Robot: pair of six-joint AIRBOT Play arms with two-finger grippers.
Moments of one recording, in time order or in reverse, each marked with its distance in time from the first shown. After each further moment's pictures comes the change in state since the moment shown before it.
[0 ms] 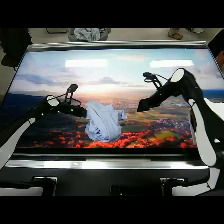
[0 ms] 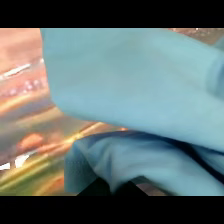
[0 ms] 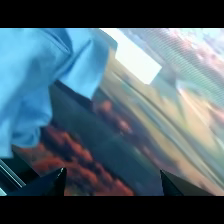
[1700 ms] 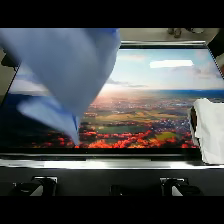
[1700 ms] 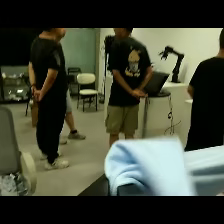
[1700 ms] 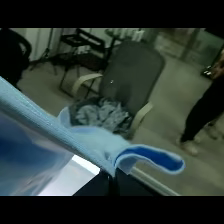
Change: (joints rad) left arm 0.144 0.691 0.684 0.060 0.051 -0.235; right arm -0.148 0.700 0.367 0.017 -0.423 -0.063
